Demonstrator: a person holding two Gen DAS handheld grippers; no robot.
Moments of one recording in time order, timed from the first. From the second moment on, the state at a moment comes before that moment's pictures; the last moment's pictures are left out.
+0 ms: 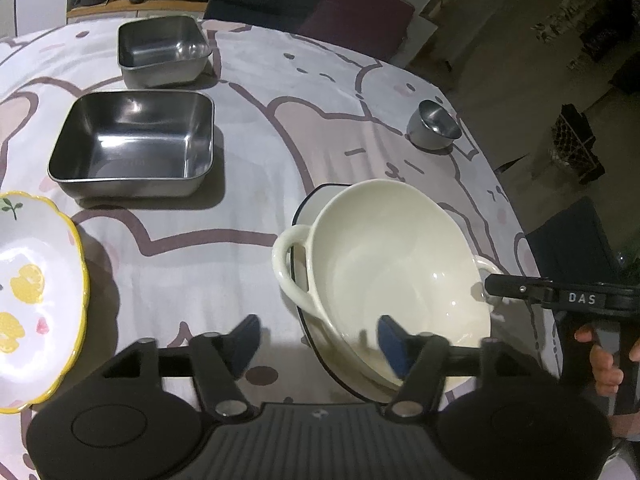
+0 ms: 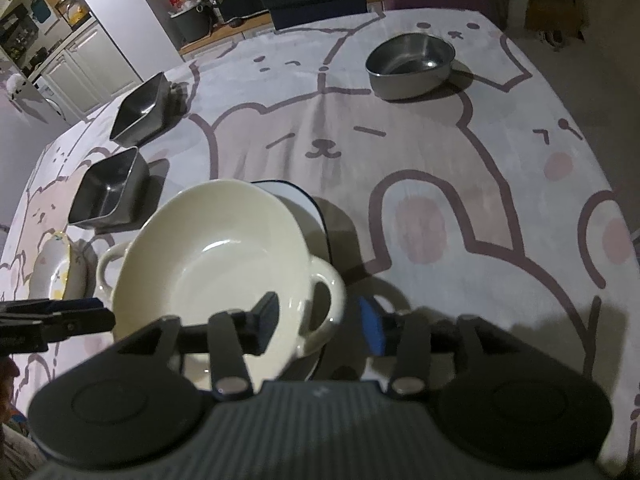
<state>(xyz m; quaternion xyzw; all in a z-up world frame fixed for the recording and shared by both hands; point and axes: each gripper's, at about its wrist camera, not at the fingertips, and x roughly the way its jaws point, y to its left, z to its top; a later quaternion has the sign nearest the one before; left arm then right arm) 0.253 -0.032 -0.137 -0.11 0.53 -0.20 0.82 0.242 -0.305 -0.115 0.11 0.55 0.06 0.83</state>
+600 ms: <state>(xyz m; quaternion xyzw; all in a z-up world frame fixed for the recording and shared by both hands) 0.214 -0.007 -0.080 -0.02 0.42 -0.17 0.89 0.195 -0.291 -0.060 0.09 0.42 0.08 0.90</state>
